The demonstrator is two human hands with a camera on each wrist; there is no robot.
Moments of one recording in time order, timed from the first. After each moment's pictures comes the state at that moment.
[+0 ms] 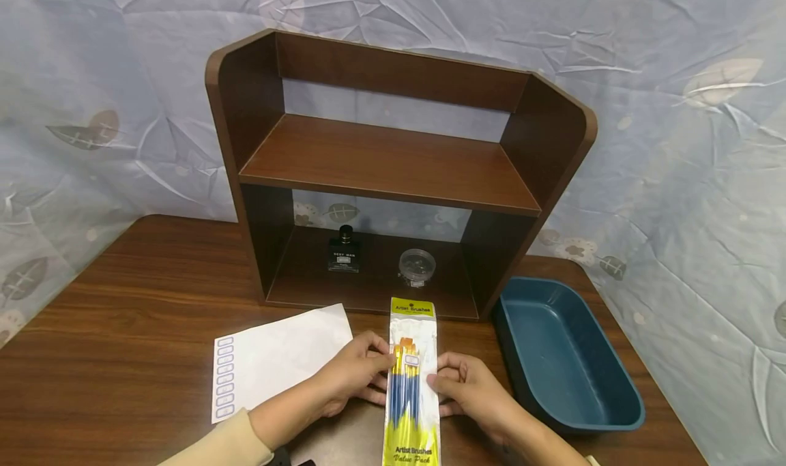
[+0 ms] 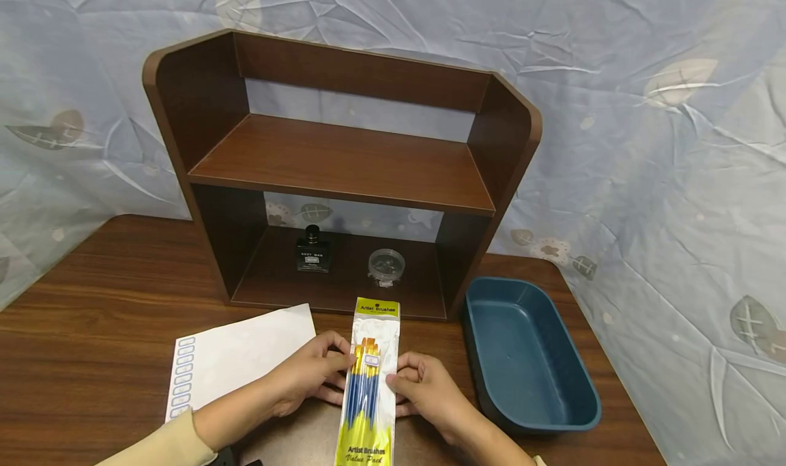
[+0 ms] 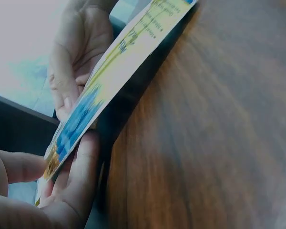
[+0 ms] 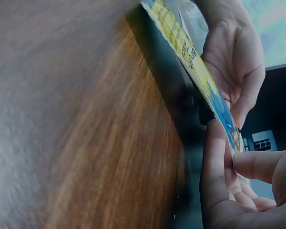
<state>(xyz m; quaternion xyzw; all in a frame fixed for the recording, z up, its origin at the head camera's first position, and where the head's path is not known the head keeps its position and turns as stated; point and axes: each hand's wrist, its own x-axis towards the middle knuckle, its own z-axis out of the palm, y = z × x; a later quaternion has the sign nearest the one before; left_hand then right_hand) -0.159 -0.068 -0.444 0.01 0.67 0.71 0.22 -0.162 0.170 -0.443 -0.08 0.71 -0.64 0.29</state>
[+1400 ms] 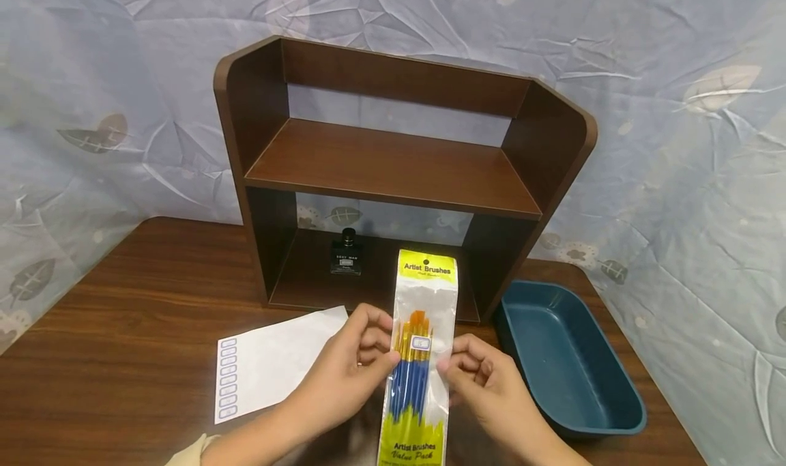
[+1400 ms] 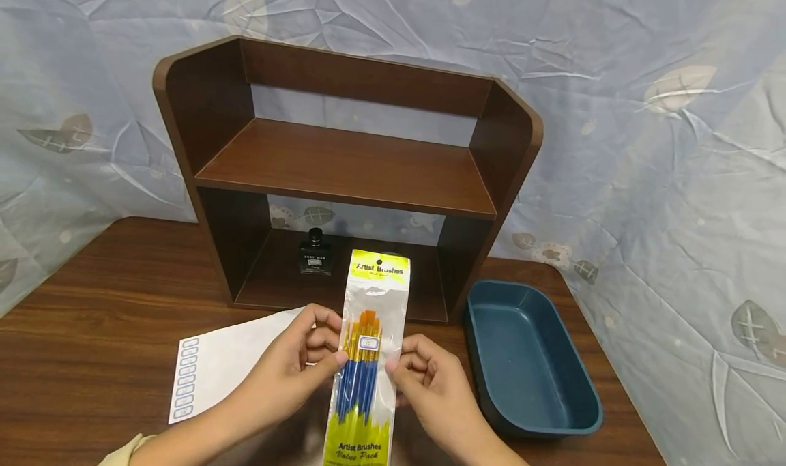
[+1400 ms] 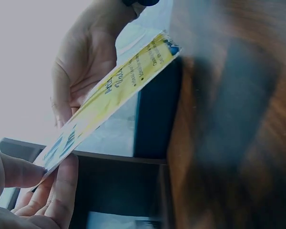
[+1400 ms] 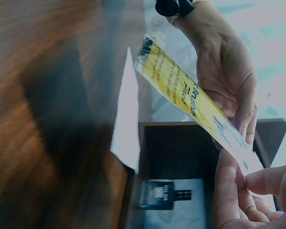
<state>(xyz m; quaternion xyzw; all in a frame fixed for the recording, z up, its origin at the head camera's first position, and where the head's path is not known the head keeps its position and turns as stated) -0.117 -0.084 -0.374 0.20 0.73 0.65 0.03 -0.125 0.158 -0.377 -0.19 0.74 -0.63 0.11</state>
